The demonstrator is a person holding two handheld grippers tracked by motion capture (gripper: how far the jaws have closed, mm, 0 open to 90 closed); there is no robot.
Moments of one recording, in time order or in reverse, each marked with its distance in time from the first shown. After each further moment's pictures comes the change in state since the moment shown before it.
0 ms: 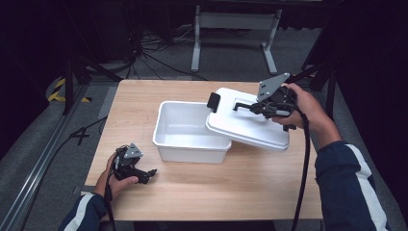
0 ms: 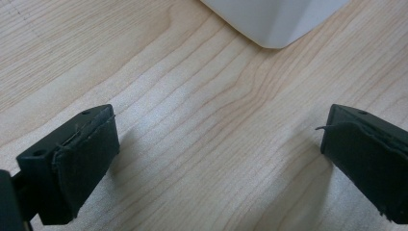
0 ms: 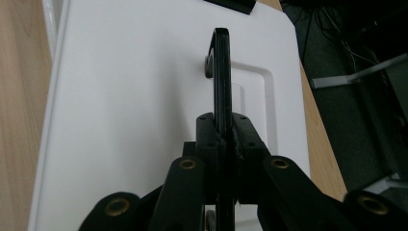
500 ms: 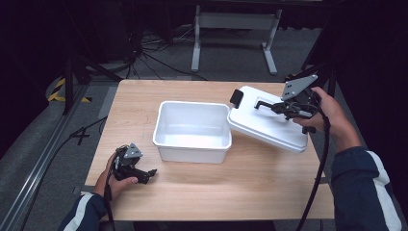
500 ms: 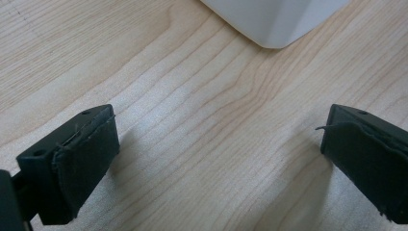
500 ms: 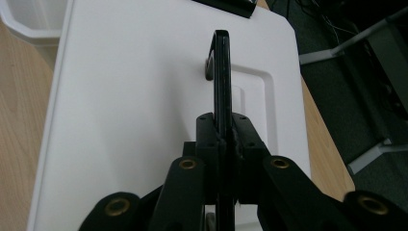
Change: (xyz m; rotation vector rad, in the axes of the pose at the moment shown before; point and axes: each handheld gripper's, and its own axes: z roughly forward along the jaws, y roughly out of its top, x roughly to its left) left arm 0.000 0.000 0.000 0.000 0.000 0.000; right arm -0.014 -0.059 -0.016 0.019 -0.061 0.115
